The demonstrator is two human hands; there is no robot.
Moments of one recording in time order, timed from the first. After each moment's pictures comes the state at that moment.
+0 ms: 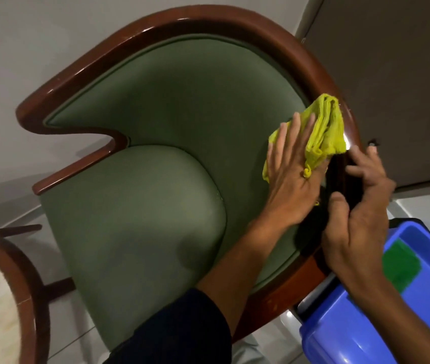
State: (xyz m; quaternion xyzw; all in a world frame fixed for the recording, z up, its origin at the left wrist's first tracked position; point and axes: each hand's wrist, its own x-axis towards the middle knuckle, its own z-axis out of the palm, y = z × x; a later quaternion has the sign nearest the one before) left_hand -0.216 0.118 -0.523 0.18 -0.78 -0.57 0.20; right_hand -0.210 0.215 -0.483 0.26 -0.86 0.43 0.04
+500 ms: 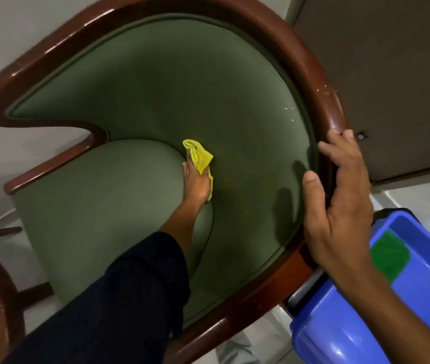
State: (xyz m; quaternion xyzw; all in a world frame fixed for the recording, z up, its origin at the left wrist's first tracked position) left_hand -0.139 -0.036 -0.672 0.53 -0.63 -0.57 0.05; right_hand -0.192 0.165 -0.471 0.31 -0.86 0.41 0.02
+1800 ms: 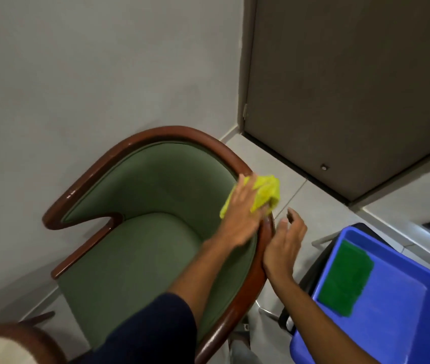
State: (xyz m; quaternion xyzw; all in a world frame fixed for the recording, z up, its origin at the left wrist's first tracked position) left_hand -0.119 0.083 -0.610 0.22 -0.81 -0.55 -0.04; right_hand -0.128 0.197 -0.619 -0.05 -0.88 0.46 -0.12
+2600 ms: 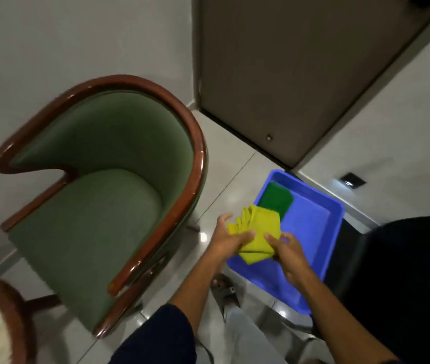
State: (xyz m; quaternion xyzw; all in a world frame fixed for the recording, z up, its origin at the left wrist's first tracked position) left_hand -0.149 0.096 -0.538 0.40 -0.58 -0.70 -0.13; right_hand -0.201 0.250 -0.567 -0.21 -0.68 0.62 -0.32
